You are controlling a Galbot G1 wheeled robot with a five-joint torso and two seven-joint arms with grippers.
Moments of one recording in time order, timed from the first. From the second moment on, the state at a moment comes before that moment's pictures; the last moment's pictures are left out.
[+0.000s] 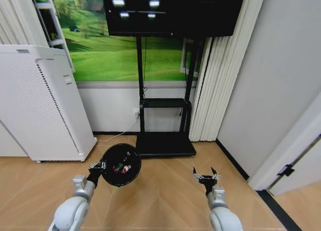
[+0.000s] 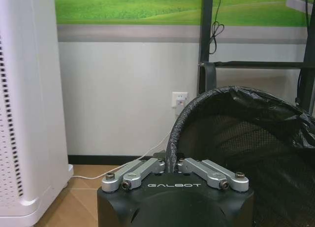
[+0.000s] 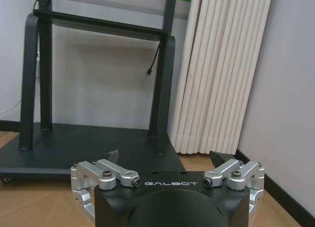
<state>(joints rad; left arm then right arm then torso) 1.41 -1.19 -0.64 -2.05 -0.42 0.27 -0.05 -1.47 1.40 0.56 1.98 0.06 -0.23 0.16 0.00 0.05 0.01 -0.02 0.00</state>
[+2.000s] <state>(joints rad) 1.42 -1.21 -0.63 -2.04 -0.39 0.26 -0.07 -1.51 1.38 0.59 1.92 0.06 -0.16 0.13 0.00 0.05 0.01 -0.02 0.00</state>
